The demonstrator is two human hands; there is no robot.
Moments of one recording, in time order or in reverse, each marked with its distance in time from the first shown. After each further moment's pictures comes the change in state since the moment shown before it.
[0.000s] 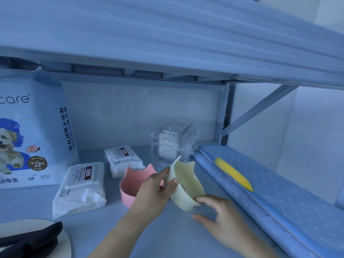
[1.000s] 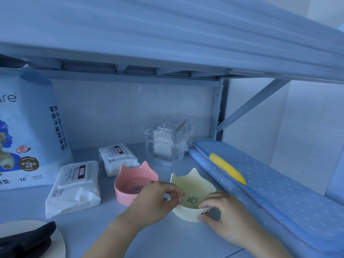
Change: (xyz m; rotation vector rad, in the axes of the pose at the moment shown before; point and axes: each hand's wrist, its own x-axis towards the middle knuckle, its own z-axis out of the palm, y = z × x) left_hand -0.008 0.004 0.007 0.273 -0.251 0.146; right_hand -0.012 -0.004 -0.024 -0.252 -0.102 0.047
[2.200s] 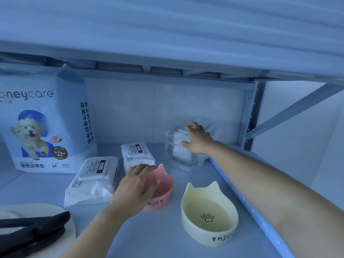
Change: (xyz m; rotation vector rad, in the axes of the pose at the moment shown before) left_hand -0.003 -0.055 -0.037 0.425 0.348 -0.191; right_hand 0.260 0.008 0.007 -0.321 -0.131 -0.019
